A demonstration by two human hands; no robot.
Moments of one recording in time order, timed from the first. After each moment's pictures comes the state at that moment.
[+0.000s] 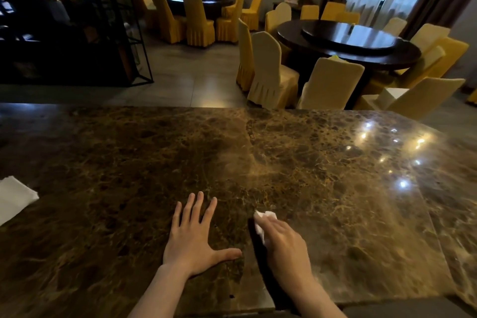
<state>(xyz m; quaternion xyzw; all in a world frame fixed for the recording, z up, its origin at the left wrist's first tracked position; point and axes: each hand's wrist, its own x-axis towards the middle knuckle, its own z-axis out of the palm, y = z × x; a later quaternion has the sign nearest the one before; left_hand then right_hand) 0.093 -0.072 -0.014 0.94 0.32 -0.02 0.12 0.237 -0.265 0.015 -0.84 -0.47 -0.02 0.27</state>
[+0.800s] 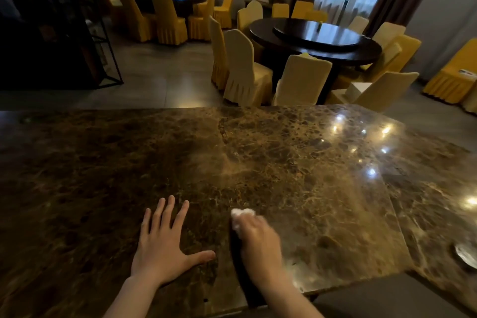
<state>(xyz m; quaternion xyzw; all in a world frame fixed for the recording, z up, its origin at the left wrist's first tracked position) 0.096 -0.069 -0.017 0.94 0.32 -0.02 0.10 0.233 -0.259 0.021 -0.87 -0.43 -0.03 0.26</state>
